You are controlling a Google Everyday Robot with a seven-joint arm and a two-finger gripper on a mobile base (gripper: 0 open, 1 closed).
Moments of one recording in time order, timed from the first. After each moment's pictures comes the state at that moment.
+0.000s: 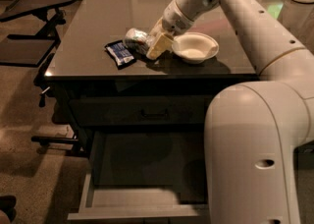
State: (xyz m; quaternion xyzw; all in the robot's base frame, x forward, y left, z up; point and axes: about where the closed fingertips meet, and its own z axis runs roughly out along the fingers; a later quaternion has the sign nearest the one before) arm 0.721 -0.011 0.856 -0.66 0.67 0.20 0.27
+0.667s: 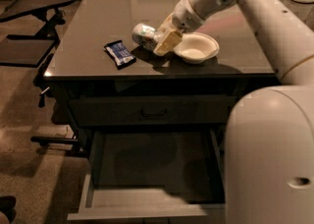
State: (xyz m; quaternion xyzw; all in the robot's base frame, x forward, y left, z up) arm 0.716 -0.032 0.873 -0.64 0.68 0.20 0.30
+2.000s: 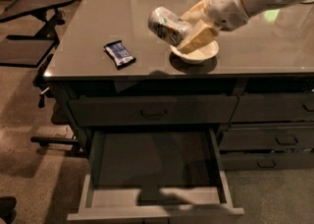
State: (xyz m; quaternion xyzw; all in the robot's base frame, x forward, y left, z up) arm 0.618 -0.086 0.955 -0.64 0.63 0.17 0.39
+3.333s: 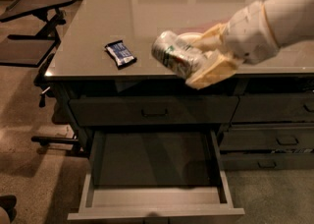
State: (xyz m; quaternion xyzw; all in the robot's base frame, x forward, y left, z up) arm 0.493 -0.095 0.959 -0.64 0.65 0.17 0.38
